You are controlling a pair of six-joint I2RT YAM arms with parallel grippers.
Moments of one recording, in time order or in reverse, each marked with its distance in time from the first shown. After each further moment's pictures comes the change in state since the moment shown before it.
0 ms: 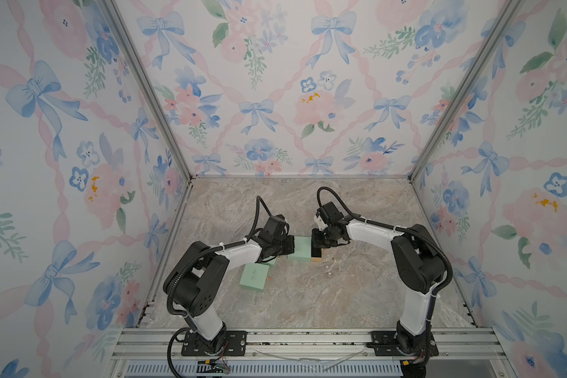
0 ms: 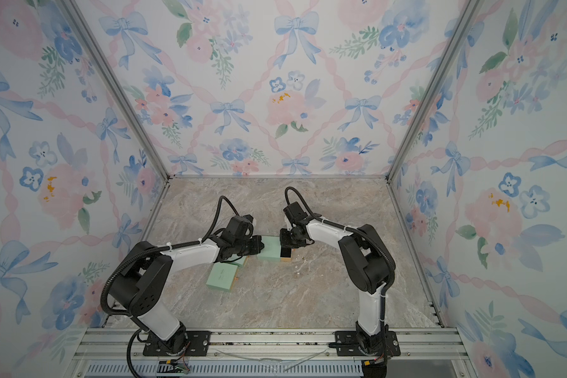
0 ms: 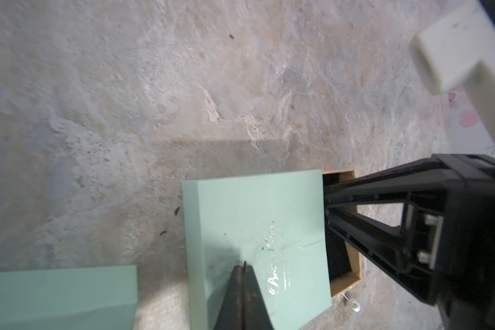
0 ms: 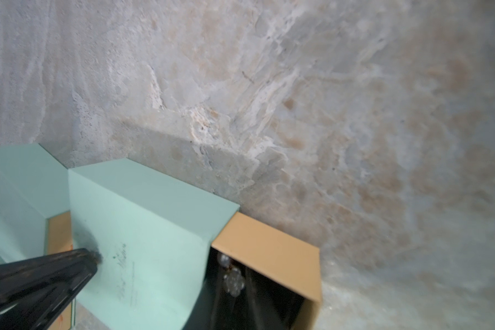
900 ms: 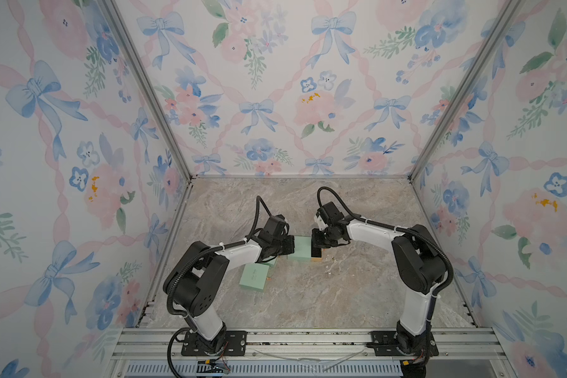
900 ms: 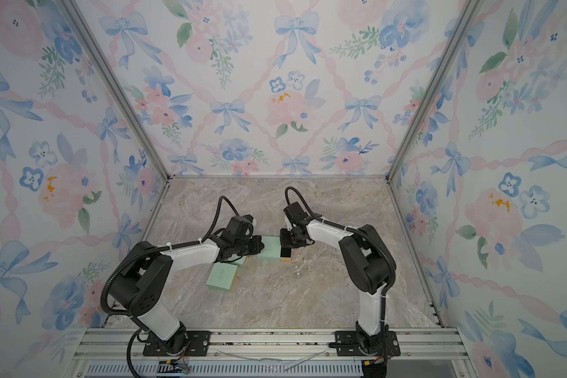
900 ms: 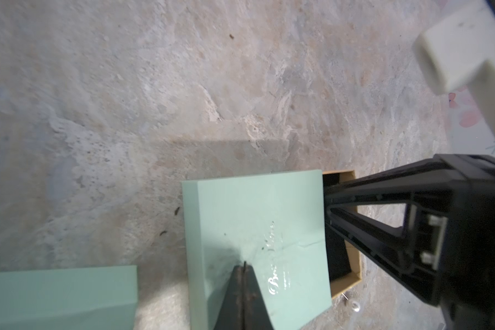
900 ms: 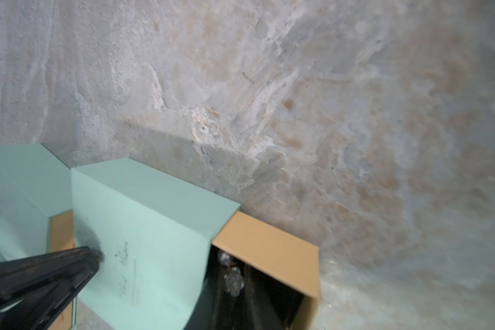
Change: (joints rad) left arm 0.000 0.000 0.000 0.001 0.000 0.000; right arm -0.001 -0.008 -0.007 0.004 0.001 0.000
